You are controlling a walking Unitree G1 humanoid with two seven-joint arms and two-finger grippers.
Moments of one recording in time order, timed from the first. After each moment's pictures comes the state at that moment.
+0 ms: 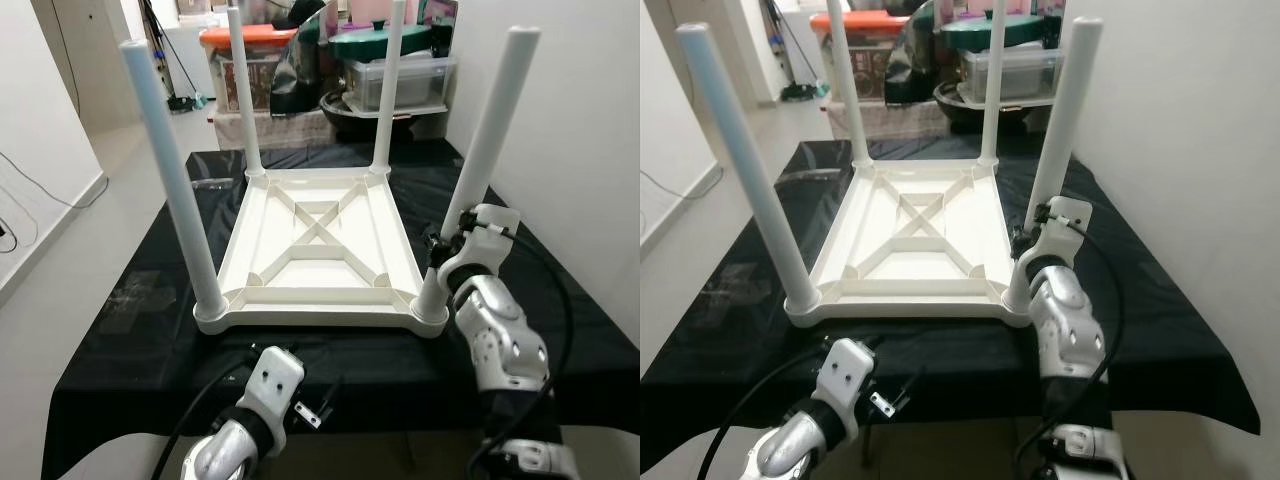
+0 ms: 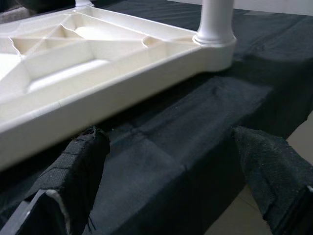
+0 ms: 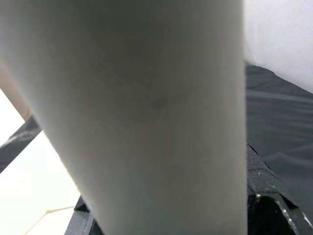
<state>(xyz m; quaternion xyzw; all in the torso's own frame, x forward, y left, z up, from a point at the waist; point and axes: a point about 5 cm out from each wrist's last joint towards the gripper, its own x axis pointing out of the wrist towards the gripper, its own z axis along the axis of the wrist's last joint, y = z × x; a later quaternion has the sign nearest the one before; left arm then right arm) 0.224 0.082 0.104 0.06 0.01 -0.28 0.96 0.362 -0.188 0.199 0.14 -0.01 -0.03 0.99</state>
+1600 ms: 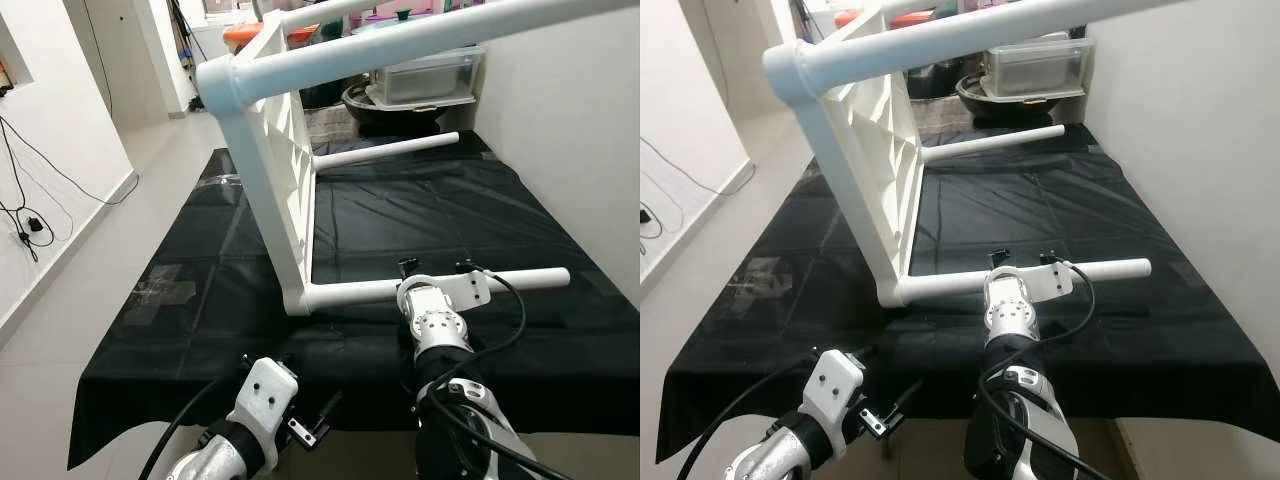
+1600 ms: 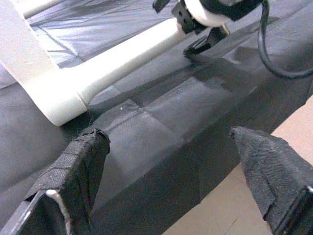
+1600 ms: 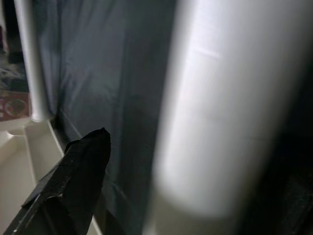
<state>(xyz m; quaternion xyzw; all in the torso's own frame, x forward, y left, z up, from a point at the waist) 0.206 0.090 0.116 0.06 0.02 -0.29 0.95 0.380 -0.145 0.138 0.57 0.14 -0.26 0.76</state>
